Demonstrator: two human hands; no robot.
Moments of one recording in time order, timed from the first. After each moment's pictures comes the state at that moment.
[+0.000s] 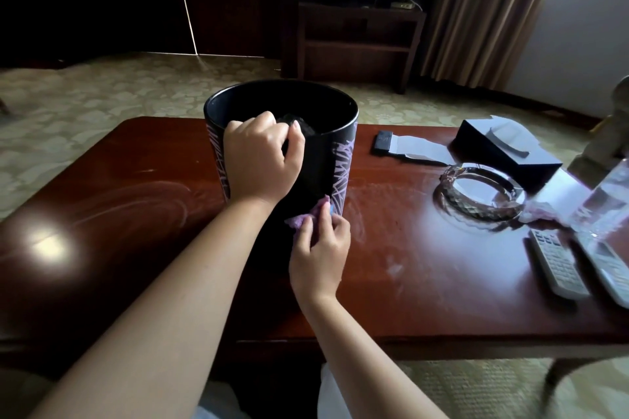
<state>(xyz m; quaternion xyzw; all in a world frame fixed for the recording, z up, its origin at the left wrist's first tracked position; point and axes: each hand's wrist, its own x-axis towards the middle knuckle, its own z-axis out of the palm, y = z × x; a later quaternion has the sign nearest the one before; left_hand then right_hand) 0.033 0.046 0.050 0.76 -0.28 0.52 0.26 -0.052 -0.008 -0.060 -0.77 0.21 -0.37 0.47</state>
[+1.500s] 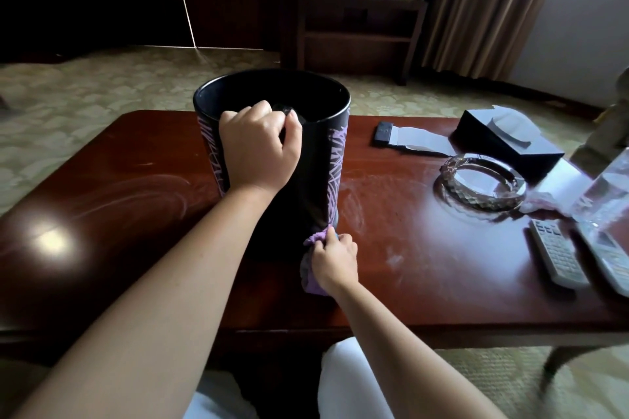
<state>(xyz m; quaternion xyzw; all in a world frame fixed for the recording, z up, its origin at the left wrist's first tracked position) 0.036 0.045 0.050 0.76 -0.27 0.53 0.25 -0.046 -0.055 -0.100 -0.89 0.27 -0.03 0.38</state>
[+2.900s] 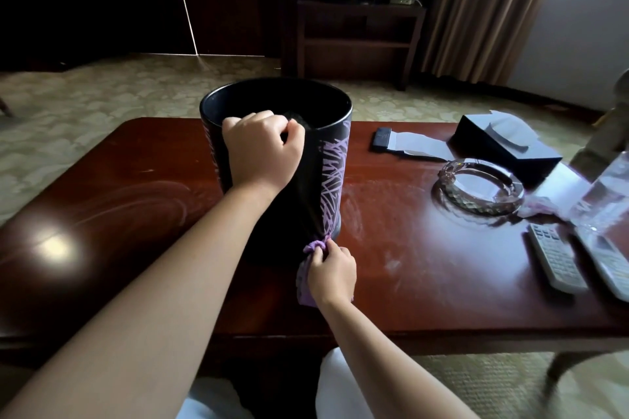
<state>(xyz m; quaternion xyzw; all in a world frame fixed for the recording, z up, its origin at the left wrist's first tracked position) 0.032 0.034 0.056 0.80 -0.23 0.48 0.28 -0.055 -0.047 -0.109 -0.86 0.30 -0.13 0.39</state>
